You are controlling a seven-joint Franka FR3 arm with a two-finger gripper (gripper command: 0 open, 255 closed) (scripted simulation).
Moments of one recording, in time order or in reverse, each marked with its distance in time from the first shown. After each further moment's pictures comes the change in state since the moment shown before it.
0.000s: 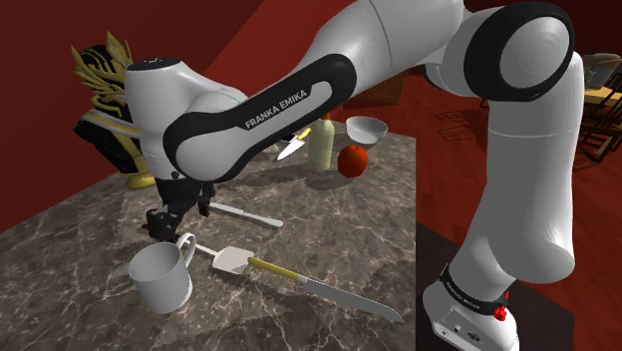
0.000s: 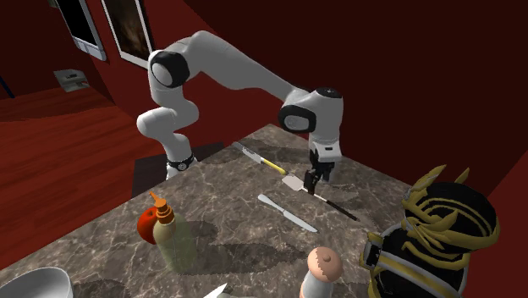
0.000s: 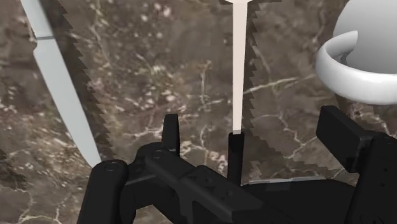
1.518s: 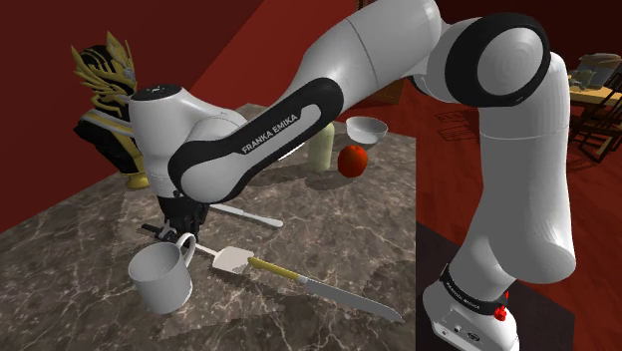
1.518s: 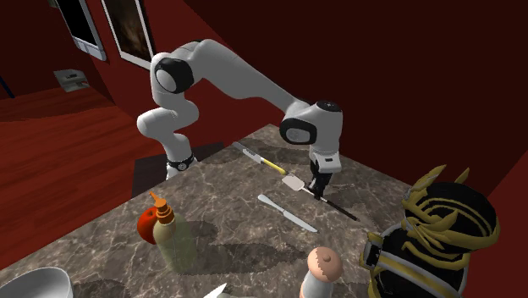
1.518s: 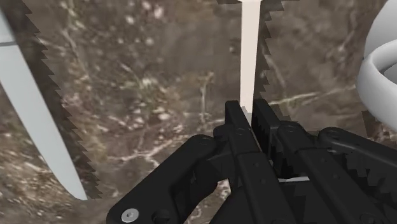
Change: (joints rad) arm 0.016 0.064 -0.016 -0.011 -0.037 0.069 0.020
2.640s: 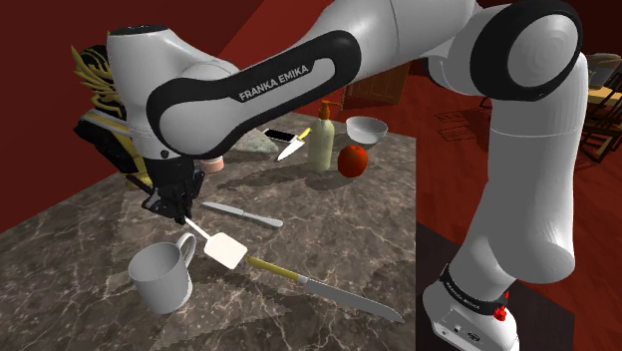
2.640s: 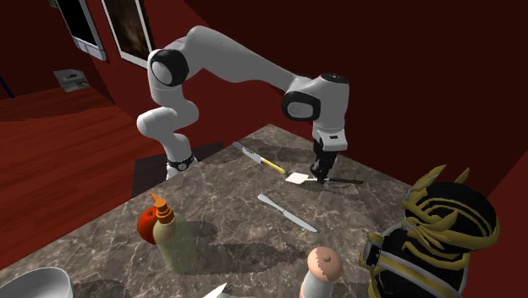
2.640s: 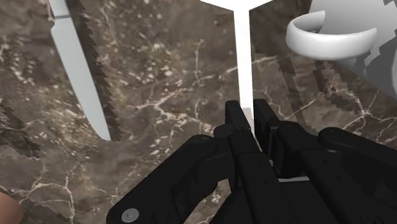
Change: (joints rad) arm -0.012 -0.079 0.024 0.094 0.050 -0.165 -0.035
